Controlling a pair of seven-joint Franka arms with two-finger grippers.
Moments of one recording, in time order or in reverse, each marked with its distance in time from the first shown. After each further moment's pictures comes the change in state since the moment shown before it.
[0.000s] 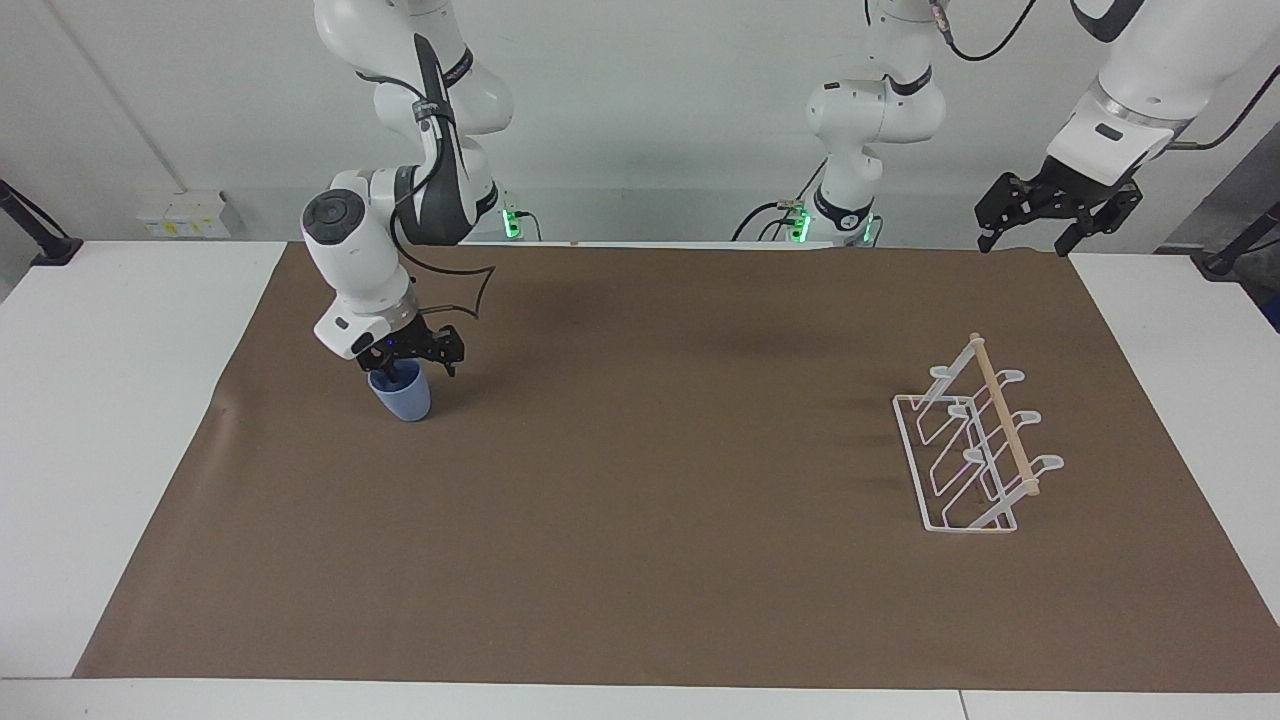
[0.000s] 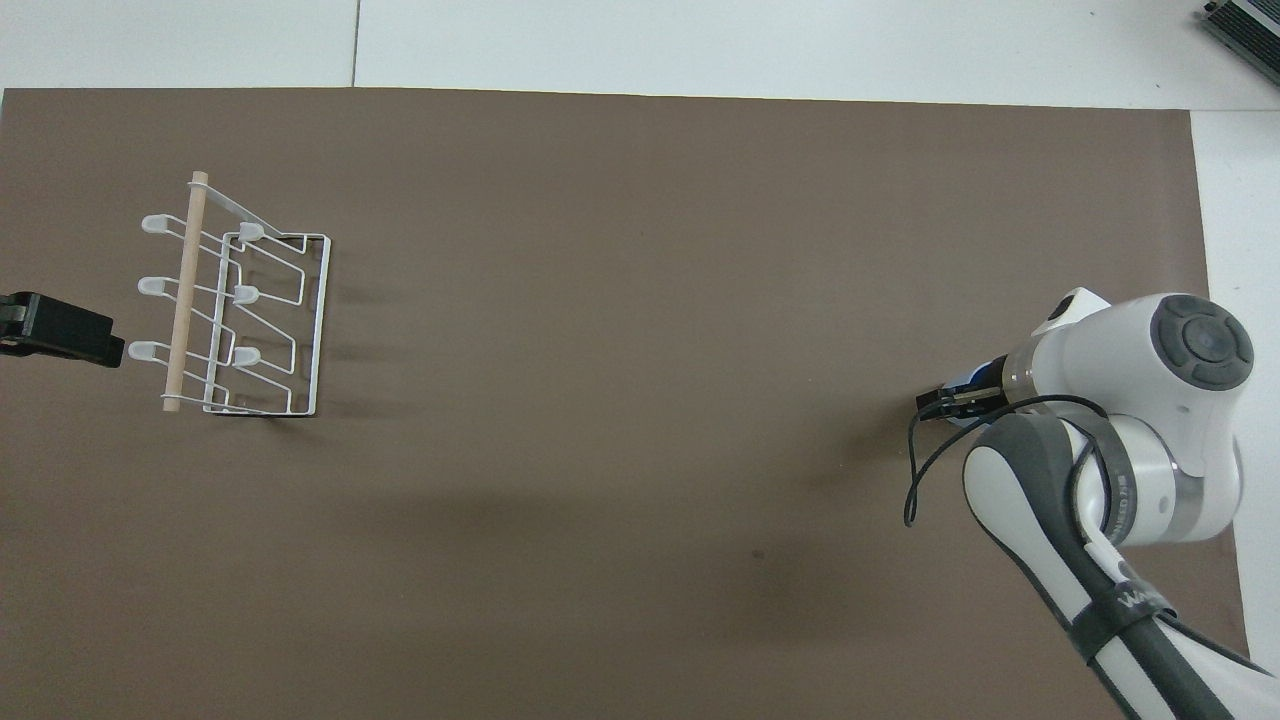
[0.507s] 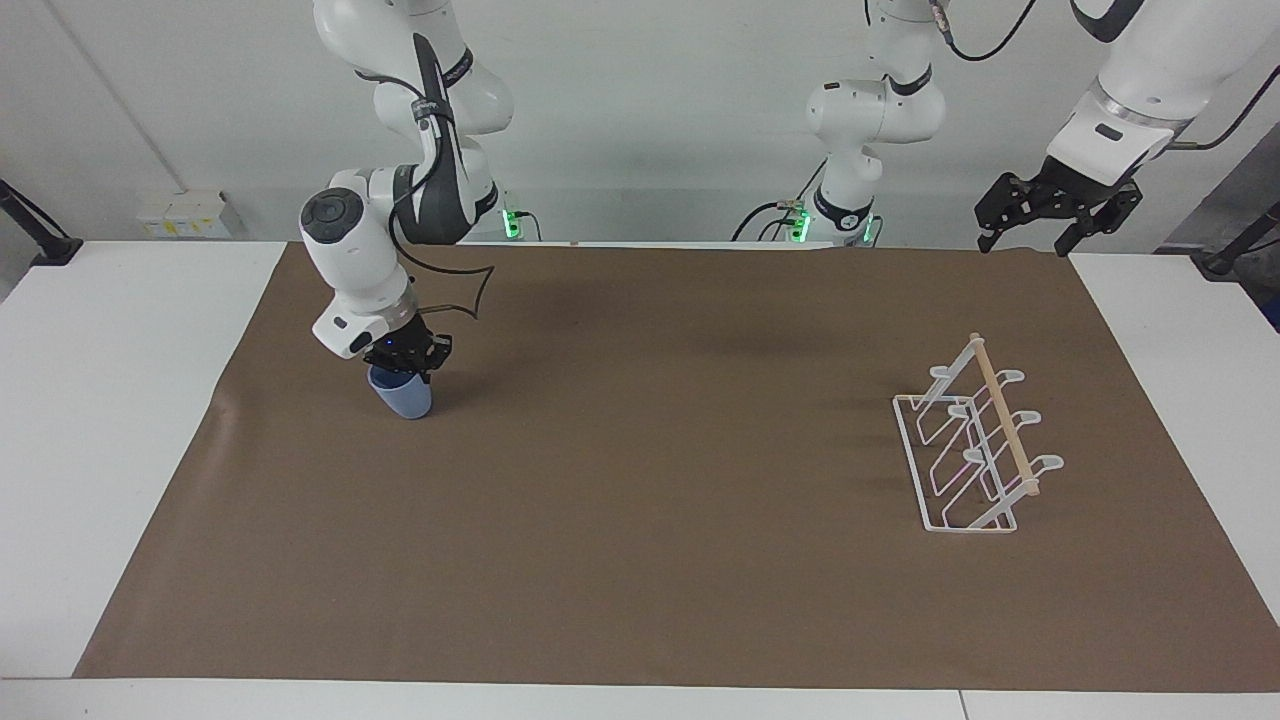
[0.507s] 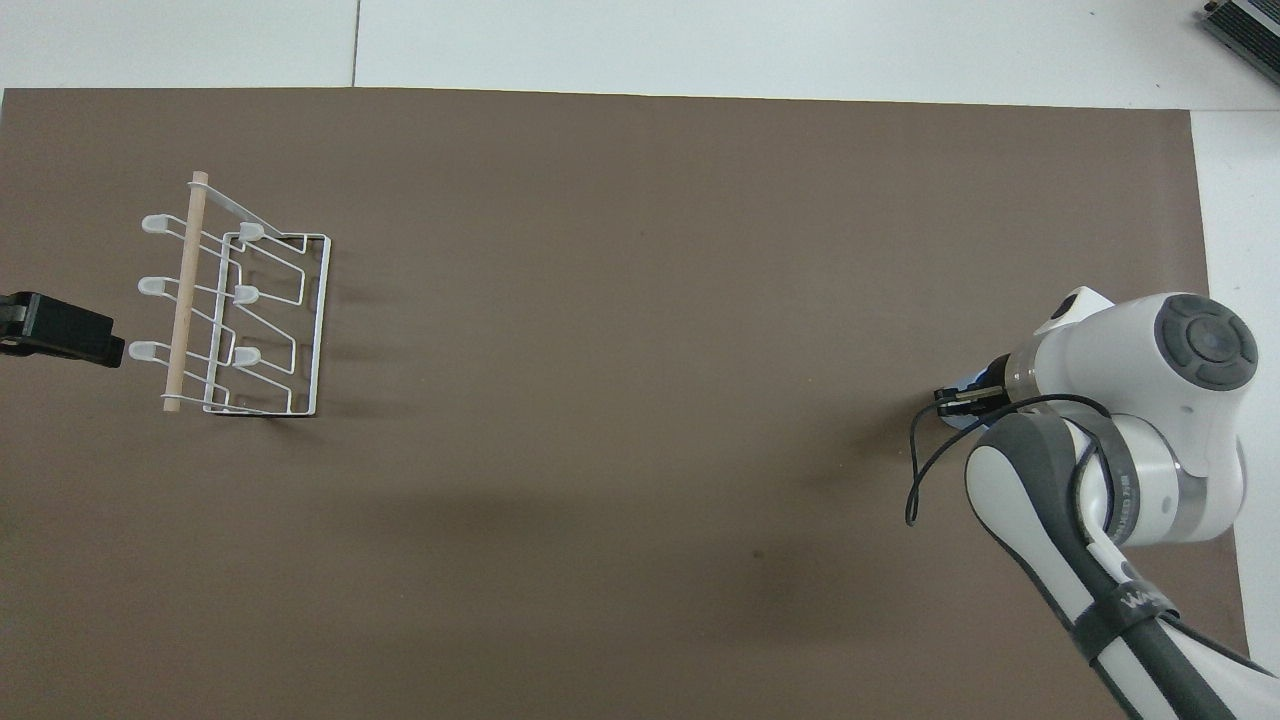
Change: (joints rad) left arm 0.000 0.000 0.000 0.000 0.000 0.000 0.000; right arm -0.001 -0.002 -0.001 0.001 0.000 0.001 0.001
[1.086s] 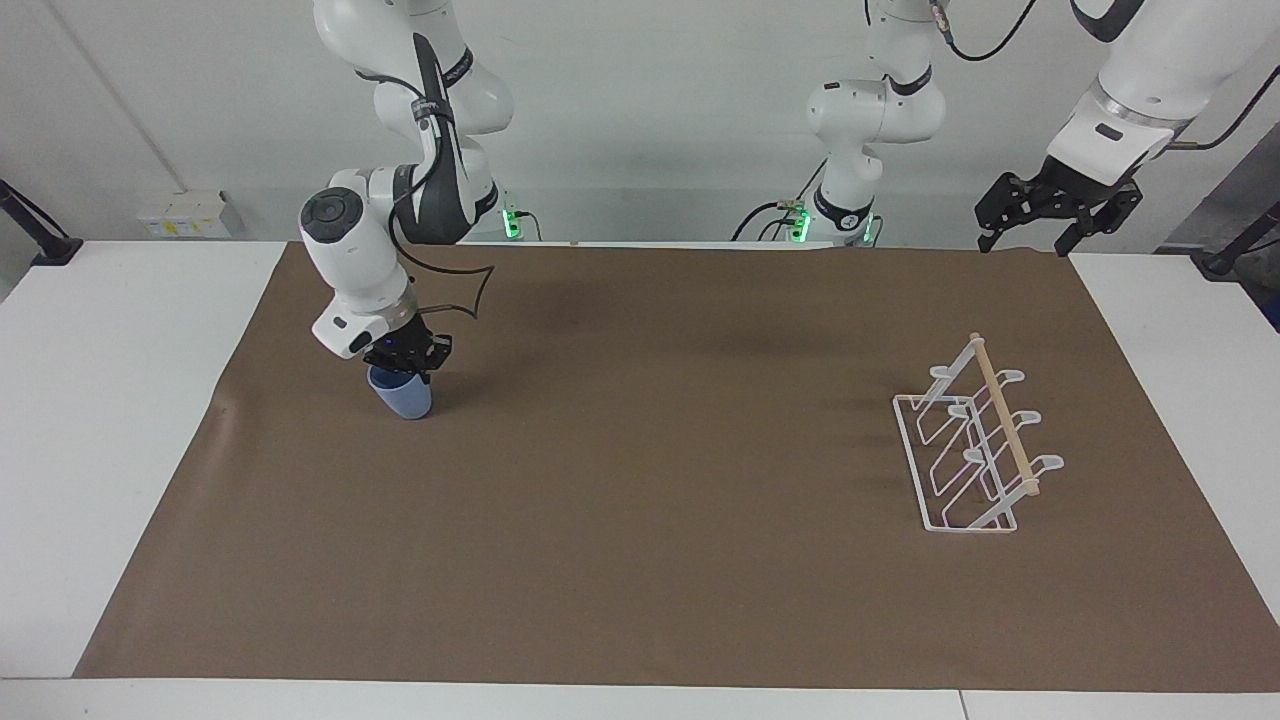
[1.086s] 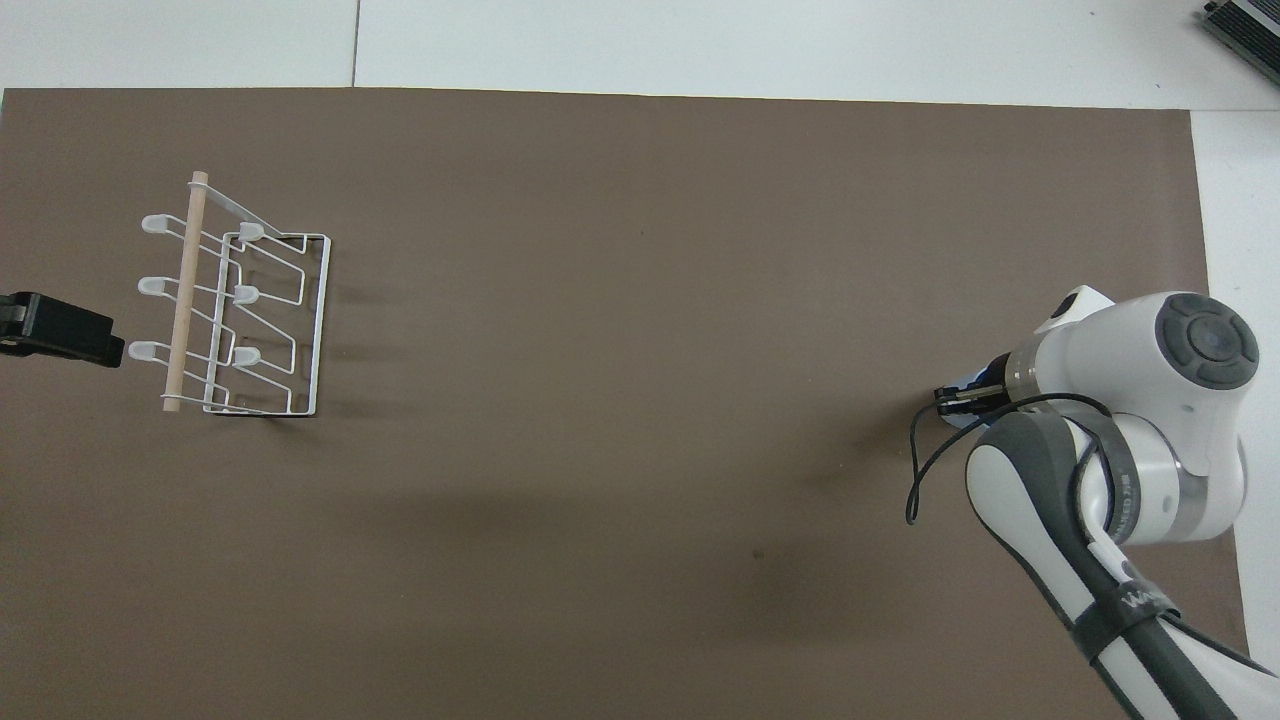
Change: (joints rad) left arm 0.000 0.000 0.000 0.000 0.000 0.000 0.000; right arm 0.000 0.001 0.000 0.122 -0.001 -0.095 0.000
